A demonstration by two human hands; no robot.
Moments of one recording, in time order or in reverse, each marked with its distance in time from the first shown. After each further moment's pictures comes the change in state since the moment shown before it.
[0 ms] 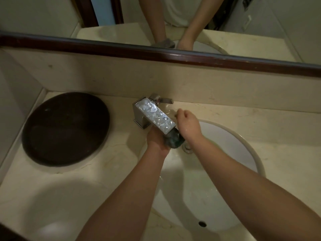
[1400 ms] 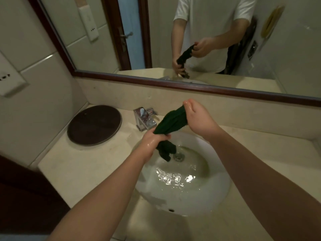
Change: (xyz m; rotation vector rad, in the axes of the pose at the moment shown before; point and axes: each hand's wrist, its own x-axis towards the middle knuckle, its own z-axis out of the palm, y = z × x) left_hand -0.166 -0.049 0.029 0.781 -0.141 0.570; right_hand -0.113 -0.040 -0.201 0.006 -0.242 -0.566
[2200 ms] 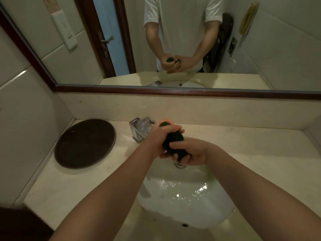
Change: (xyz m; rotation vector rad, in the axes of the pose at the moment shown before) left_hand 0.048 0.049 0.001 -0.428 -0.246 -0.066; right_hand 0.014 0.055 0.054 0.855 -0.664 0.682
